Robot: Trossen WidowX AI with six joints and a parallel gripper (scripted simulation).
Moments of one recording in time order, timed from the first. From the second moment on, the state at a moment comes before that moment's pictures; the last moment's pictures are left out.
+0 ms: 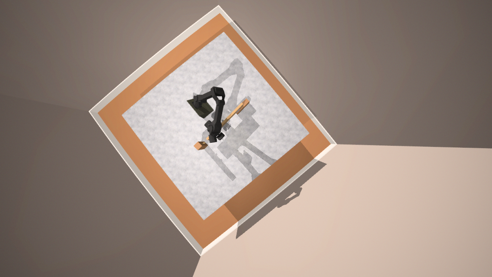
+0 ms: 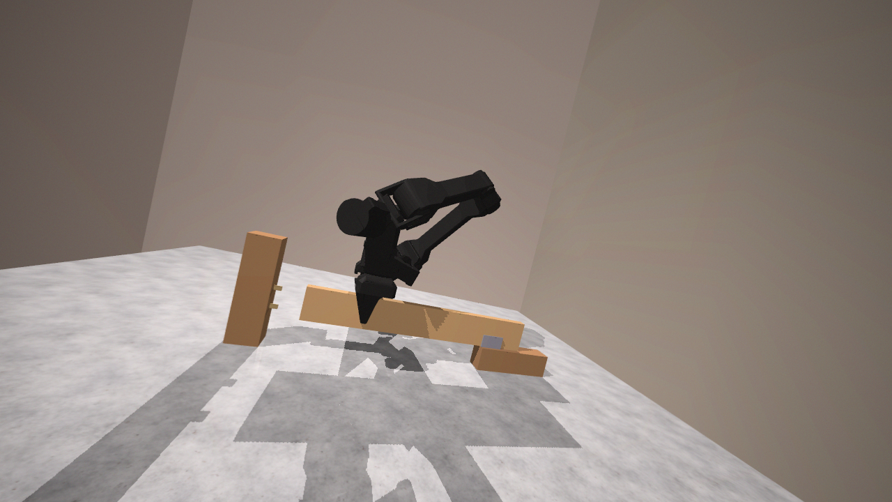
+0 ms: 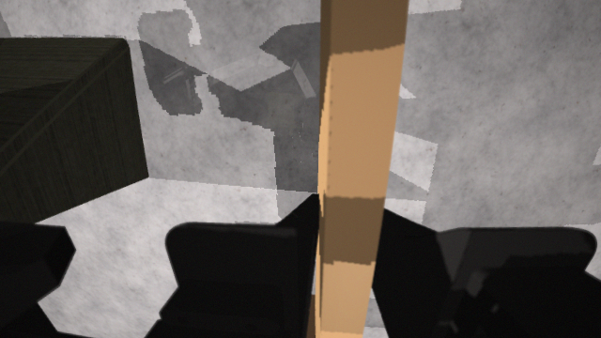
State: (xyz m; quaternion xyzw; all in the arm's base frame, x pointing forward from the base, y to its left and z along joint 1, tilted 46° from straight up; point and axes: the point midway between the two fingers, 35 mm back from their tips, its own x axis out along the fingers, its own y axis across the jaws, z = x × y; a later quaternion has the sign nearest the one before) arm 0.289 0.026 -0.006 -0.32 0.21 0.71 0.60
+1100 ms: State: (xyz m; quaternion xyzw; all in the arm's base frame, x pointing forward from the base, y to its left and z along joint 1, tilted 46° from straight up) arm 0.291 0.020 -0.012 -0.32 0.21 0.71 0.59
